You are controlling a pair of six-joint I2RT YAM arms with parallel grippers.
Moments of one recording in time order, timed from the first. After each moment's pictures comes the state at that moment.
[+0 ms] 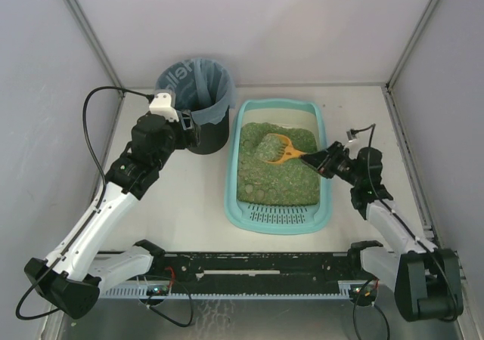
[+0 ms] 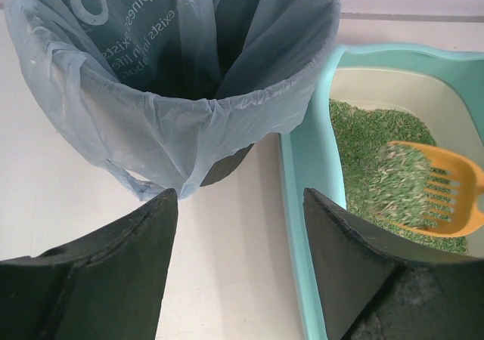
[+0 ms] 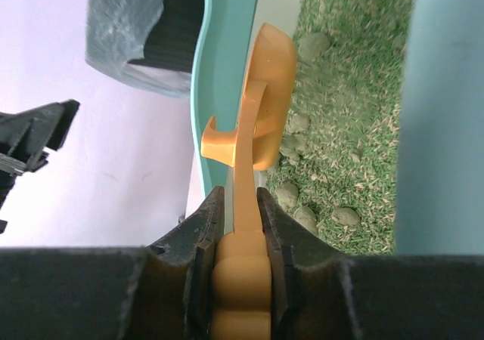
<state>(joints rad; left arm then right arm) -0.48 1.01 1.08 -0.38 -0.25 -0.28 0.12 1.05 0.44 0.32 -0.64 1.00</state>
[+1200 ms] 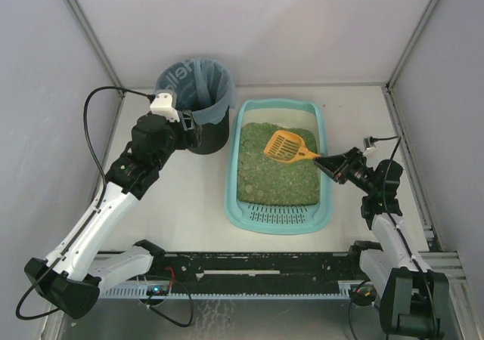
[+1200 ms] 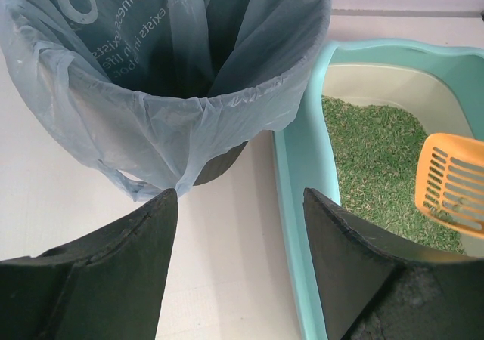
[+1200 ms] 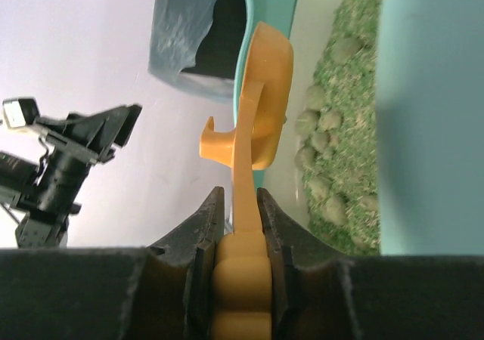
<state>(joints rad) -0.48 1.01 1.08 -0.38 -0.23 -0.28 -0.11 0.88 0.31 0.47 -0.88 1.19</state>
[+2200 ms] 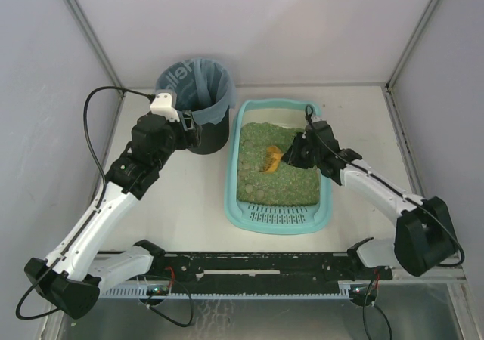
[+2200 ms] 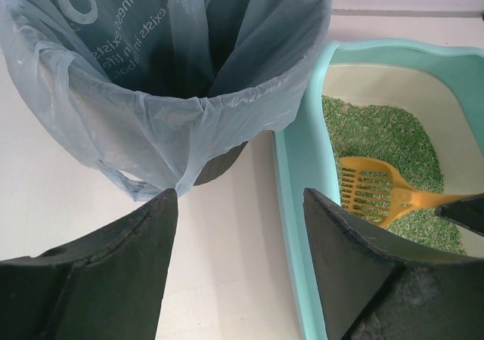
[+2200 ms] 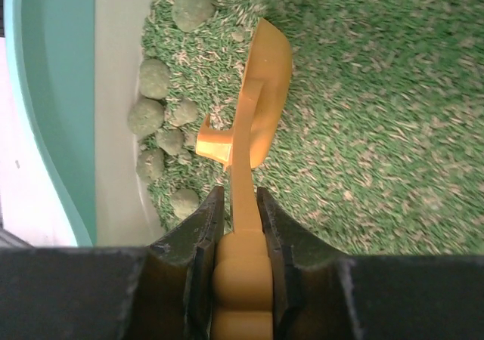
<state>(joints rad) -0.48 1.01 1.08 -0.38 -0.23 -0.28 0.47 1.32 0.90 -0.32 -0.09 0.65</state>
